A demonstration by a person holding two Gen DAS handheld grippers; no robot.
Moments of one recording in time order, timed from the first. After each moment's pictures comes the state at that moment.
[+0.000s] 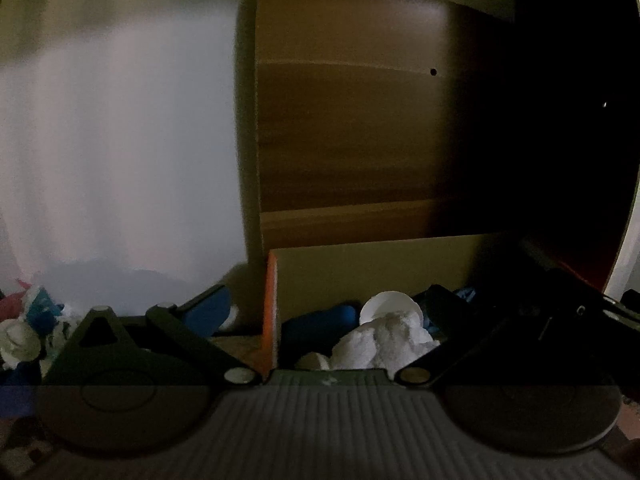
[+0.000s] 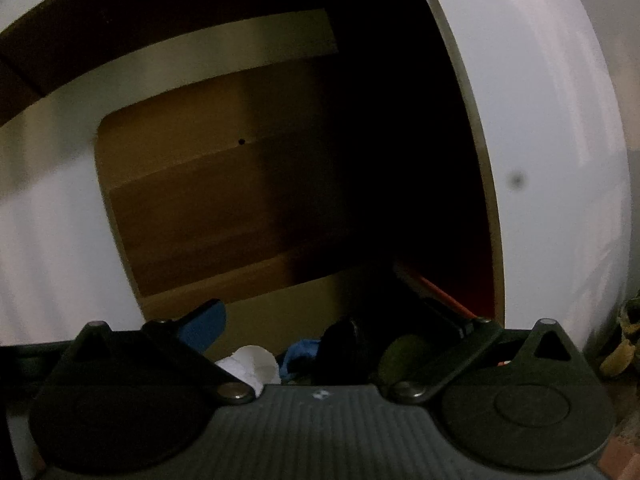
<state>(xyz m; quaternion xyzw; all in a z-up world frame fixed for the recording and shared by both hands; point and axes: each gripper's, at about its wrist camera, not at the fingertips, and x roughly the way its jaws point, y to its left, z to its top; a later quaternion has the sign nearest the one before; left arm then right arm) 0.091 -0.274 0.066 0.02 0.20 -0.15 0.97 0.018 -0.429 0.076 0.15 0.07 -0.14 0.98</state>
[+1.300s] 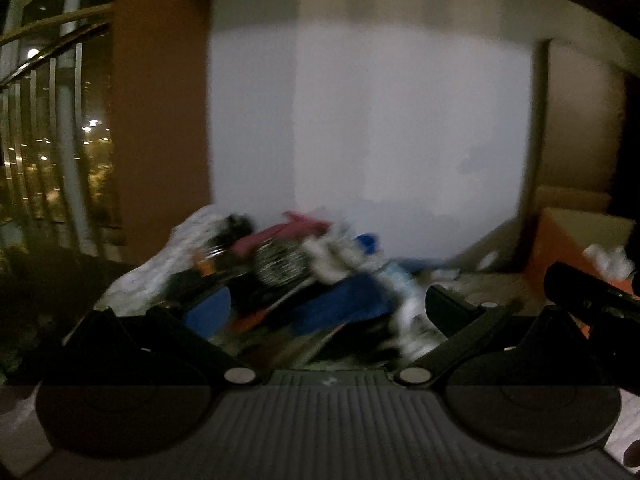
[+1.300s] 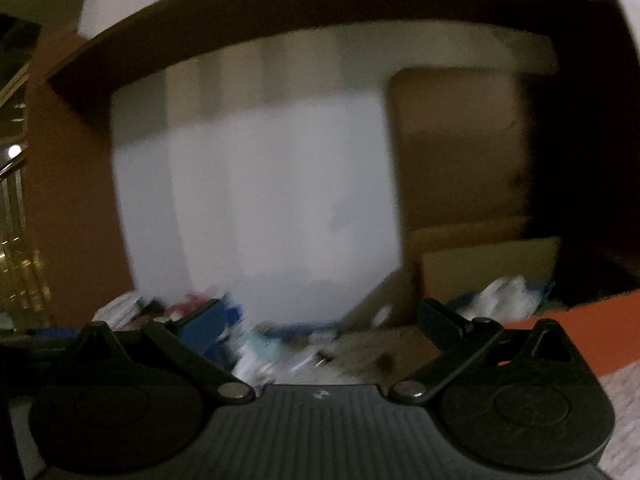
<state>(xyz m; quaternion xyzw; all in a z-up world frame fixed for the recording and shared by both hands) 0.002 -0.038 0.045 -0.01 0.20 0.03 0.98 -0.026 -0.186 0.081 0.07 0.11 0.04 0.99</state>
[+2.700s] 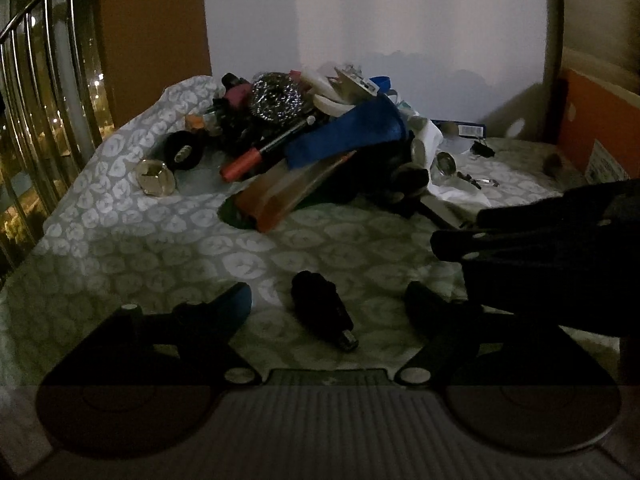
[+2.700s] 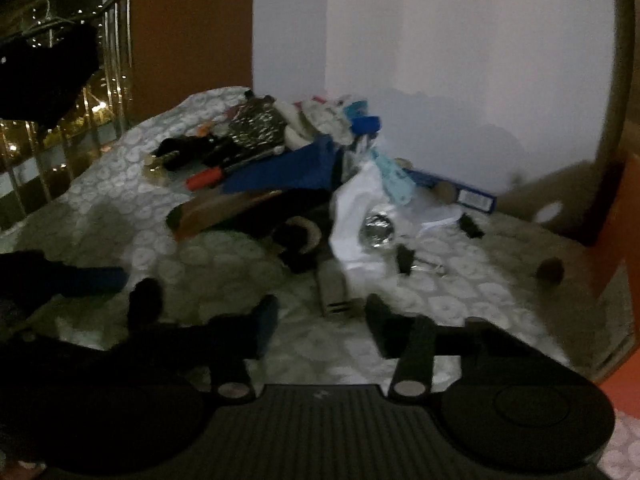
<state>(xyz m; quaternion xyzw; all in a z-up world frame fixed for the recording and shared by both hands) 0.007 -0.057 -0.038 0.00 0.31 0.06 0.95 0.059 -0.153 0.005 -0.08 0.30 0.28 0.91</state>
